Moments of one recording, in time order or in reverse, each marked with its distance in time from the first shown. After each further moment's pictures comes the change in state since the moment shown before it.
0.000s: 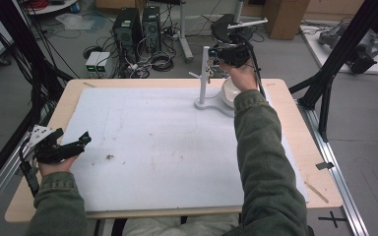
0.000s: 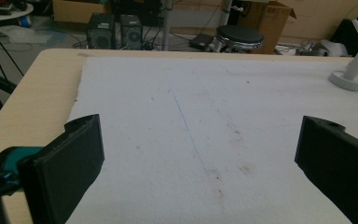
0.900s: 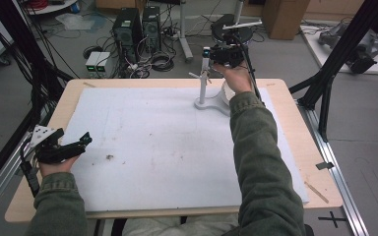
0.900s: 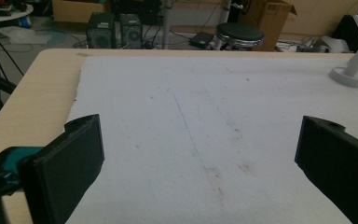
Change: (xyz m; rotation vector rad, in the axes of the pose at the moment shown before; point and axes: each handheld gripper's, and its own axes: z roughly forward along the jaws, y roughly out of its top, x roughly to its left) left arm -0.002 0.000 0.000 0.006 0.003 0.013; right arm 0.012 -0.001 0.008 -0.011 -0.083 0.027
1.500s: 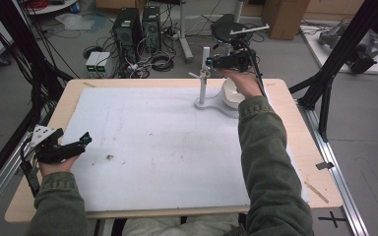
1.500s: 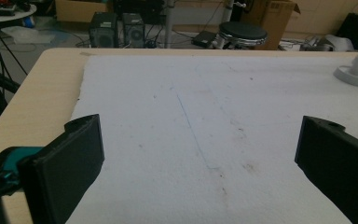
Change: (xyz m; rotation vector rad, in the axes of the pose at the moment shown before) left arm 0.001 0.000 0.001 0.007 0.009 0.004; right arm -0.009 -0.013 -0.015 0.061 -0.053 0.022
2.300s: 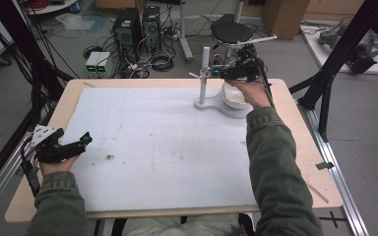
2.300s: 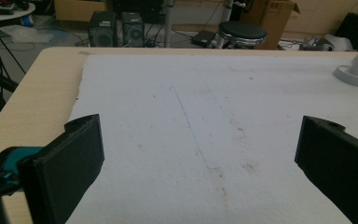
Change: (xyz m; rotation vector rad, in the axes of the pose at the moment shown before) left arm 0.000 0.000 0.001 0.001 -0.002 -0.002; right arm -0.004 -0.025 -0.020 0.025 0.009 -0.022
